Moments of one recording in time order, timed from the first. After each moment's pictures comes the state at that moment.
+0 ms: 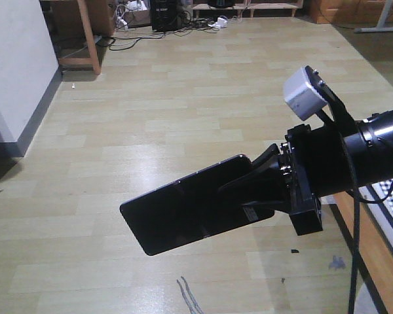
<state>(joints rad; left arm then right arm) 0.01 -0.02 0.03 -0.13 0.28 0.14 0.21 1.34 -1.05 1.09 1.21 -1.20</state>
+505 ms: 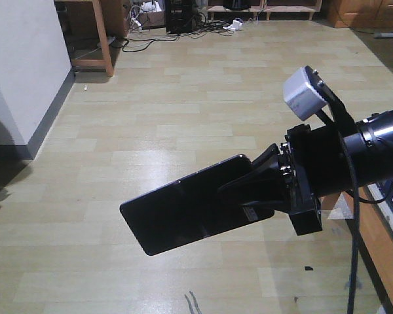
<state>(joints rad) 0.01 -0.02 0.03 -0.13 0.28 0.14 0.21 1.34 -1.05 1.09 1.21 -1.20</state>
